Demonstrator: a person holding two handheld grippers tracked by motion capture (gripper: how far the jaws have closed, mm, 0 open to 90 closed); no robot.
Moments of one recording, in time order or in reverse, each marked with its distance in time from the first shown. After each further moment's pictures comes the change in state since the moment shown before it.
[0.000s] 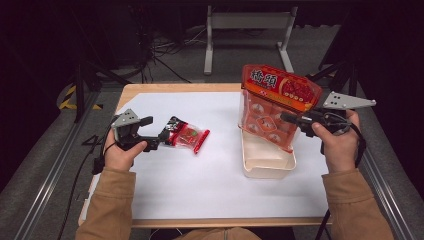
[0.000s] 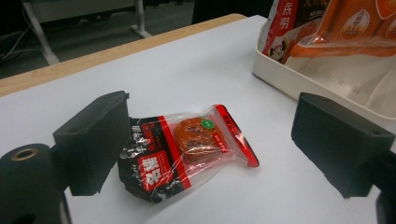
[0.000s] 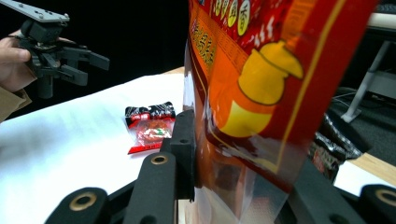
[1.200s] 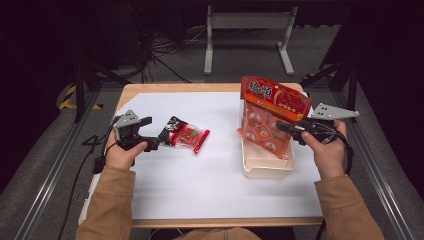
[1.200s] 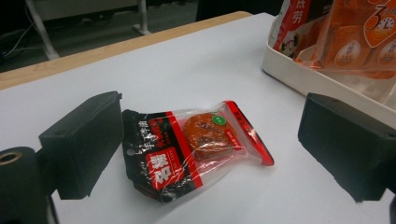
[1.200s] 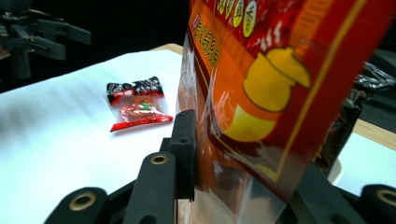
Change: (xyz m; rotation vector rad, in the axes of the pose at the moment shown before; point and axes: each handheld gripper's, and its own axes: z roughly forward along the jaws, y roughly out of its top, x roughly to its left) left arm 0.011 -0.011 0.011 -0.006 0.008 -0.010; right arm 0.001 -0.036 0.019 0.061 -0.056 0.022
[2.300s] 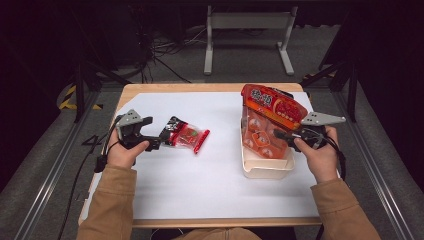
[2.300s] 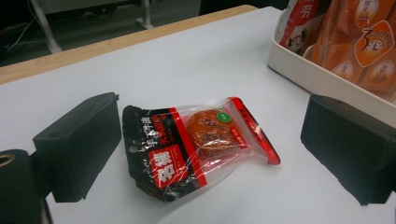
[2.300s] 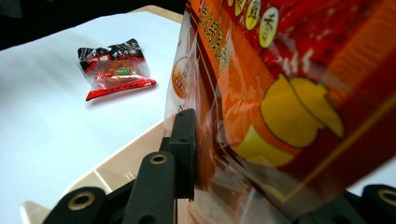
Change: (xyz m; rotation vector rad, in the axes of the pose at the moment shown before) left arm 0.002 0.001 0.006 0.030 0.016 -0.004; right arm 0.002 -0.025 0.014 0.126 -0.073 0.050
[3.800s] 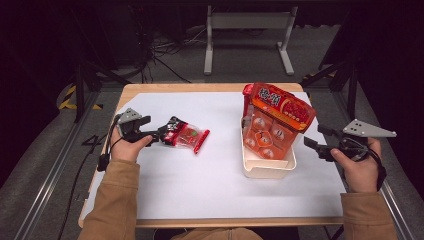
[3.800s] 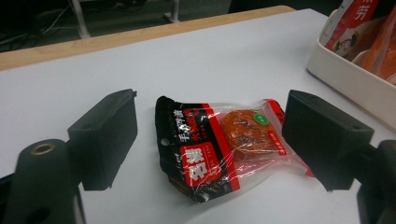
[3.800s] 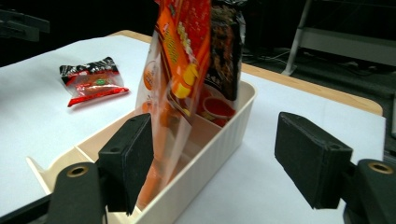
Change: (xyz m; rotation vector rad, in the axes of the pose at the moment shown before) left arm 0.015 -0.009 0.013 -0.001 0.105 -0.097; right arm -0.025 -0.025 -0.076 -0.100 -0.102 0.028
